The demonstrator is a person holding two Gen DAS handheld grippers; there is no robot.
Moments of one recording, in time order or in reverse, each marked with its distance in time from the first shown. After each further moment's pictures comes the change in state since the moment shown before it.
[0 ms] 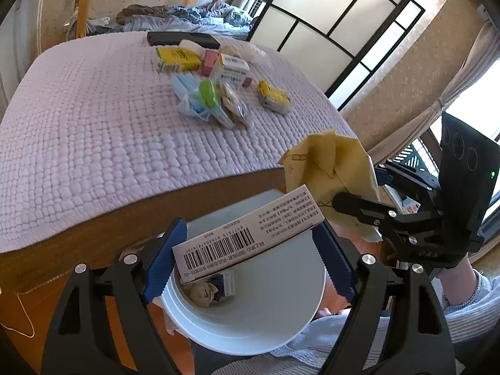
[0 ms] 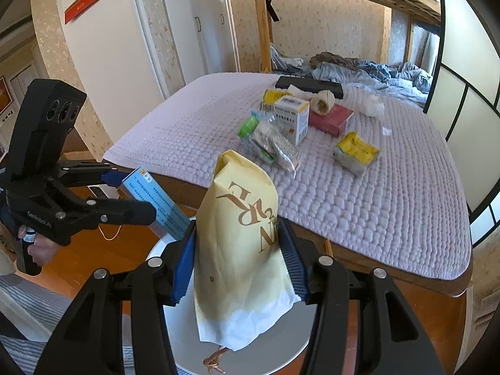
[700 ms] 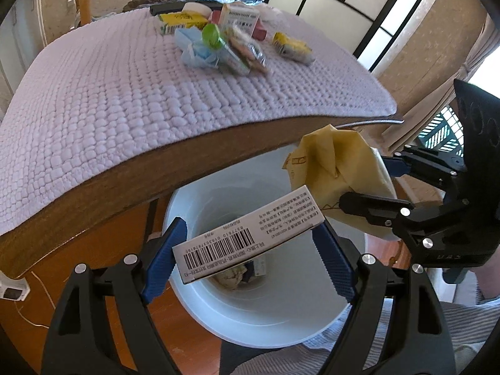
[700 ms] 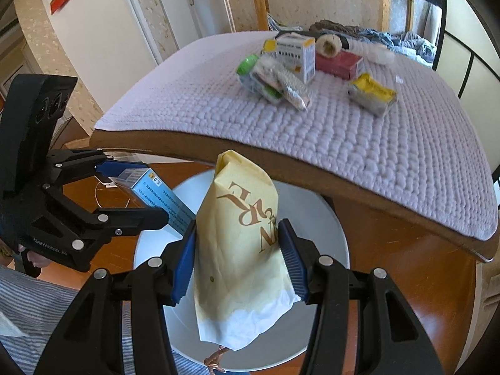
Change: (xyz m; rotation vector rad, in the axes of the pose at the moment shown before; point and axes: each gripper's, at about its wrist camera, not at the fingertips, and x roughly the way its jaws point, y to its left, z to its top) left arm 0.041 -0.008 -0.027 0.067 0.110 0.177; right arm 0.042 -0.004 -0.034 0.065 0.131 0.025
